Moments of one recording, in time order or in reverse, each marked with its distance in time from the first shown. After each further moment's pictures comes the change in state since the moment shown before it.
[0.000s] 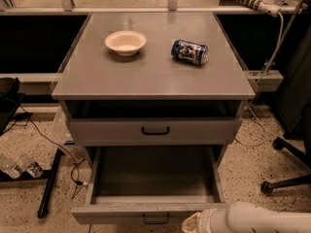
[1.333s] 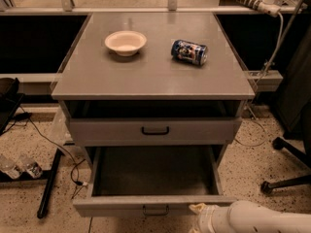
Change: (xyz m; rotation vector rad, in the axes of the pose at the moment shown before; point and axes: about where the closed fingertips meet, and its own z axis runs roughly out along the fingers) arm -0.004 -0.019 -0.003 0.050 -0.026 -0.017
